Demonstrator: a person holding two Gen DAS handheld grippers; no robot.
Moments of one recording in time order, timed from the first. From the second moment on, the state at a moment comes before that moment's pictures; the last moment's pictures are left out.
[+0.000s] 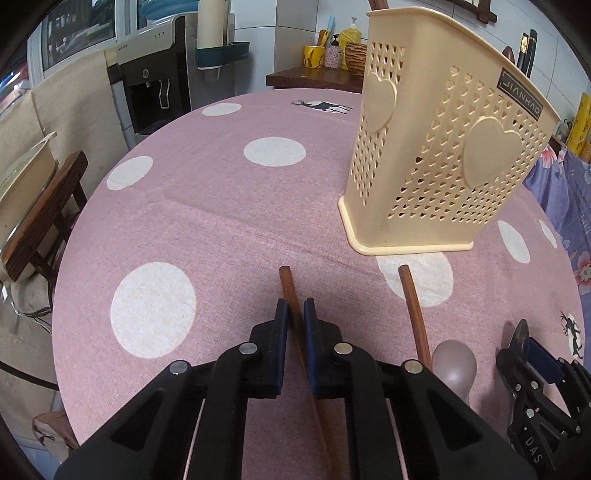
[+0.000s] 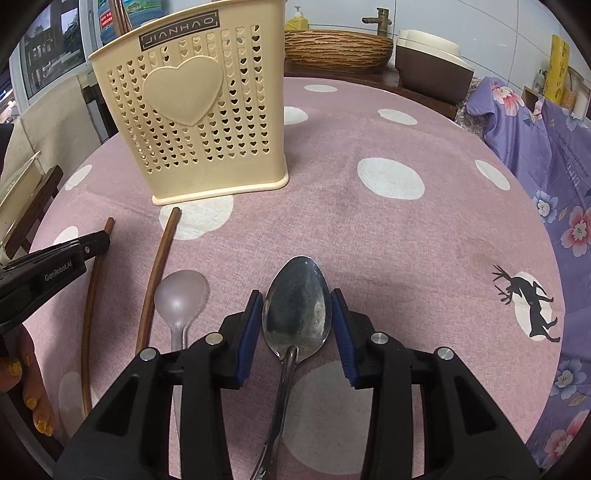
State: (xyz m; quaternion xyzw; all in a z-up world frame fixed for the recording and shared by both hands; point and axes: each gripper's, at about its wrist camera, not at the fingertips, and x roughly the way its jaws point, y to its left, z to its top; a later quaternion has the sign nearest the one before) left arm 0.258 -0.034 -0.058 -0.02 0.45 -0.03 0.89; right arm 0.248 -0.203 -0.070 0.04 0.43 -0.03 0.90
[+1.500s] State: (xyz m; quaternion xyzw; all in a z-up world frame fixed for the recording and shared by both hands) left arm 0.213 -0.016 0.133 -0.11 0.19 -0.14 0.96; right arm 0.238 -0.209 0.095 0.04 0.23 0.10 0.97
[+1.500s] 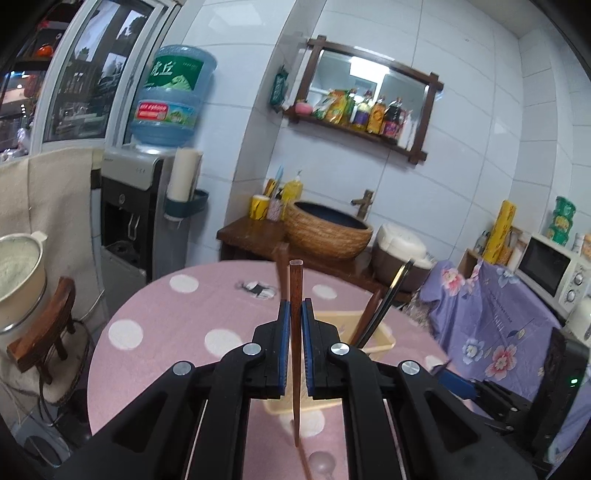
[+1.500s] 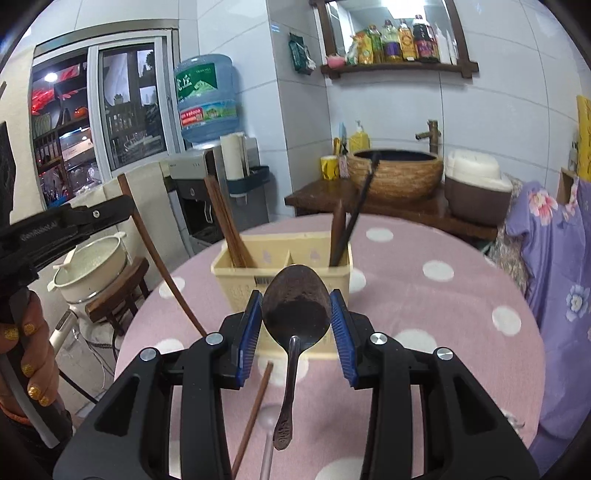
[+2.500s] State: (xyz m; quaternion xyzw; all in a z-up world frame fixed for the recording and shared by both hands) left arm 0.294 -0.053 0.138 -0.09 0.21 -0.12 0.97; right arm 0.331 -0.190 0.099 0.00 0.16 0.02 0.99
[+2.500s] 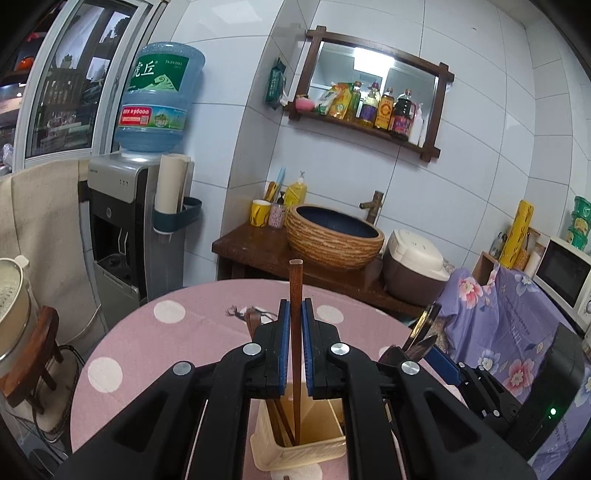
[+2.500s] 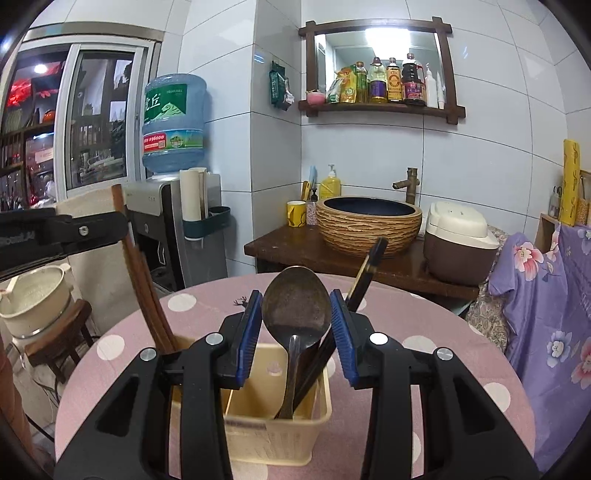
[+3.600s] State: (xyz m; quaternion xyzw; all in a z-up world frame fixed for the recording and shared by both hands) left arm 0.218 -0.016 0.067 -0.07 0.25 -0.10 0.96; right arm 0.244 -0.203 0.050 -0.02 0.23 0.03 0.97
